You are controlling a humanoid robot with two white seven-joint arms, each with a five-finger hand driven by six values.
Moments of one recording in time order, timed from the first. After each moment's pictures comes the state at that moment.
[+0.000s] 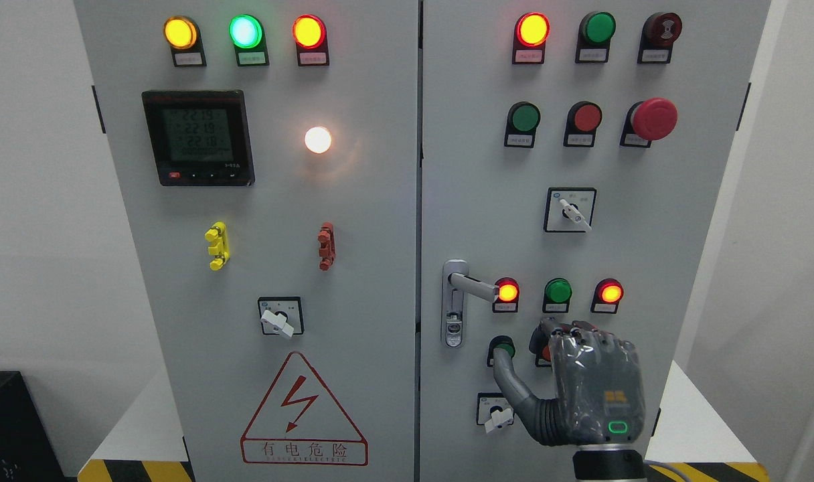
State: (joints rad) left arm -0.07 -0.11 0.00 0.00 0.08 -0.07 -0.06; right arm -0.24 0.14 0.09 -1.94 1.42 0.02 -0.11
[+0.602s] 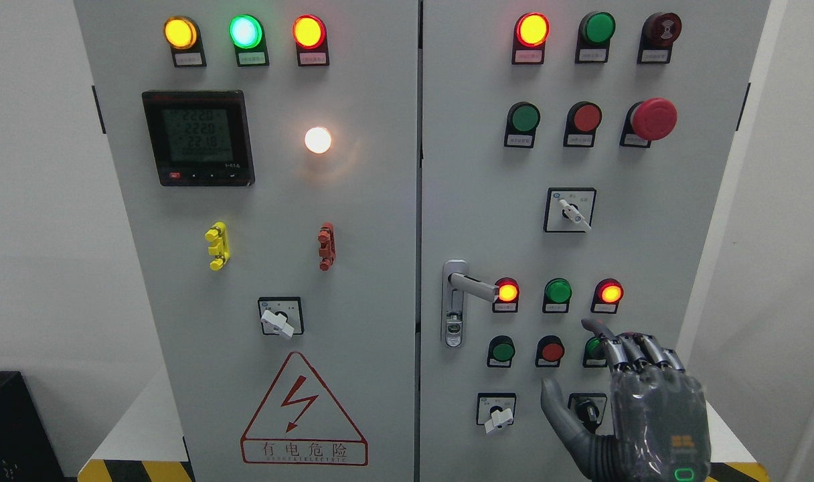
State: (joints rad) left arm -0.07 -0.11 0.00 0.00 0.08 -0.07 -0.06; right arm -0.15 0.14 -0.03 -2.04 1.35 -0.06 -0.14
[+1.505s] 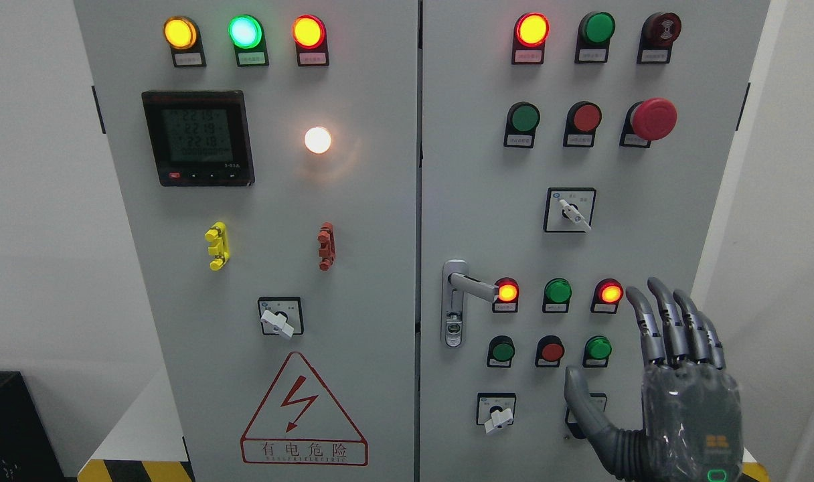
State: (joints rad) left arm -0.07 -0.11 0.00 0.00 0.08 -0.07 -0.06; right arm -0.15 0.14 -0.04 -2.08 1.30 -0.06 -0.14
